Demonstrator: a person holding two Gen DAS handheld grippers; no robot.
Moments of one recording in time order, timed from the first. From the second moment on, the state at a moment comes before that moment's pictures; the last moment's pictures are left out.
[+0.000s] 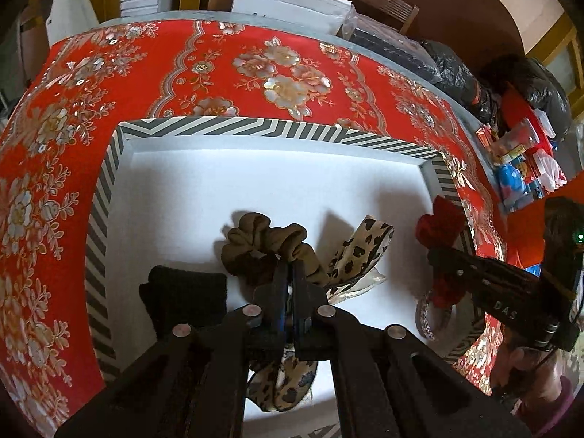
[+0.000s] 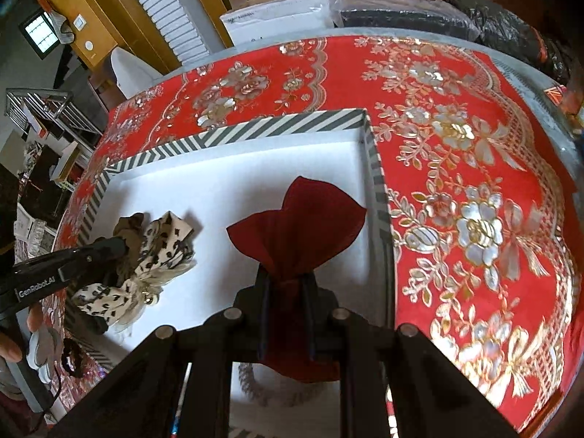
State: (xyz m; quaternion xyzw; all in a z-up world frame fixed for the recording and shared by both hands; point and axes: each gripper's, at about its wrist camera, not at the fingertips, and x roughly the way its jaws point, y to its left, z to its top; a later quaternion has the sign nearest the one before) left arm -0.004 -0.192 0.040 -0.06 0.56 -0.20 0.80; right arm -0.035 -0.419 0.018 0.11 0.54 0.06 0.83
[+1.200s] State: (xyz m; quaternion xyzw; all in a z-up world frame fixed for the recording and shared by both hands) left arm -0.122 -0.171 0.098 -0.01 0.49 -0.16 0.86; right arm -0.180 -0.385 0.090 0.10 0.47 0.04 0.87
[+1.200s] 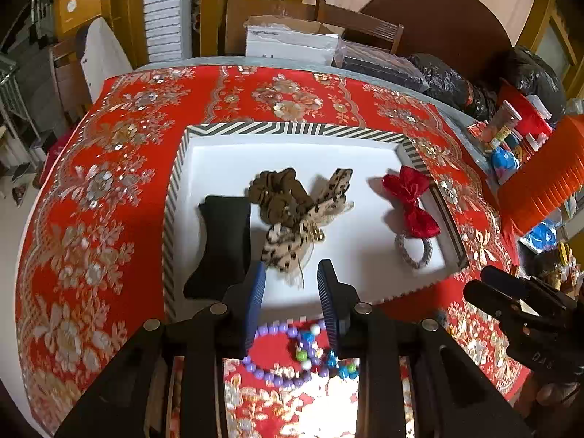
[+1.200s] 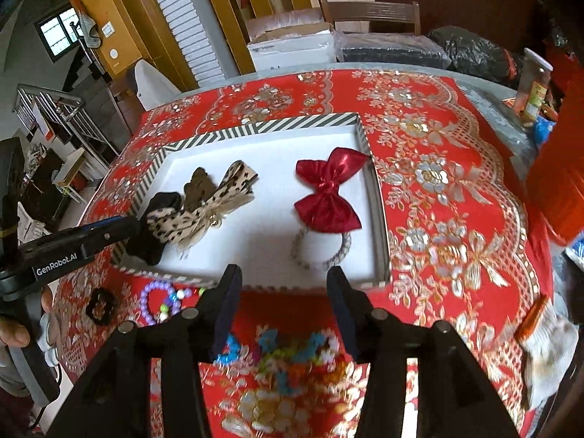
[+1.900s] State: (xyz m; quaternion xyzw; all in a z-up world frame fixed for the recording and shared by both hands) left arm -0.195 -0.163 0.105 -0.01 0.48 -0.14 0.87; right arm -0.241 -0.364 0.099 0.07 0.47 0.04 0.88
